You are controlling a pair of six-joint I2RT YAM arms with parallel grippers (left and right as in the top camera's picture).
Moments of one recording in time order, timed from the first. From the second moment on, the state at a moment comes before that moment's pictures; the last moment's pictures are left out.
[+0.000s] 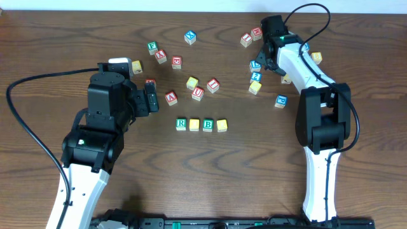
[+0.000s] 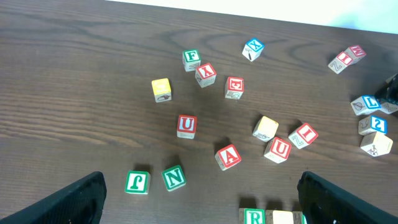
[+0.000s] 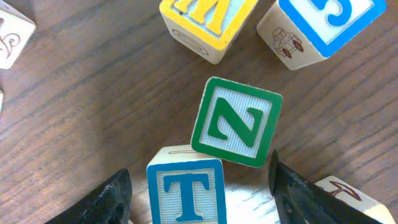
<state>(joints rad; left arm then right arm) -0.18 1.08 1.03 -0.61 -0.09 -0.22 0.19 2.38 1.92 -0.74 0.26 0.70</state>
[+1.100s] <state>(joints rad) -0.18 1.08 1.03 -0.61 -0.09 -0.22 0.22 2.38 1.92 -0.73 0.27 0.70</state>
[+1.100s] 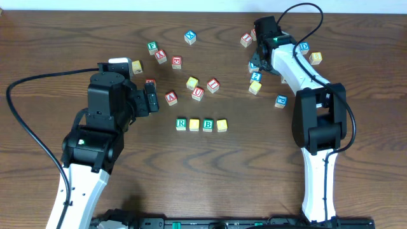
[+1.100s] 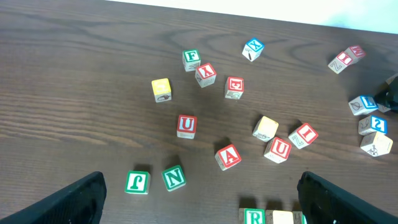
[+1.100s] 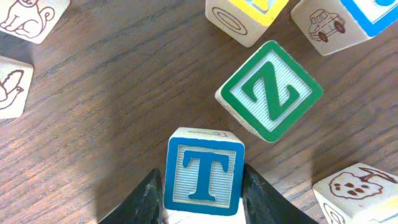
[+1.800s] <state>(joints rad) -0.18 1.08 1.03 -0.61 -0.09 -0.22 0.22 2.41 1.92 -0.67 0.31 0.70</state>
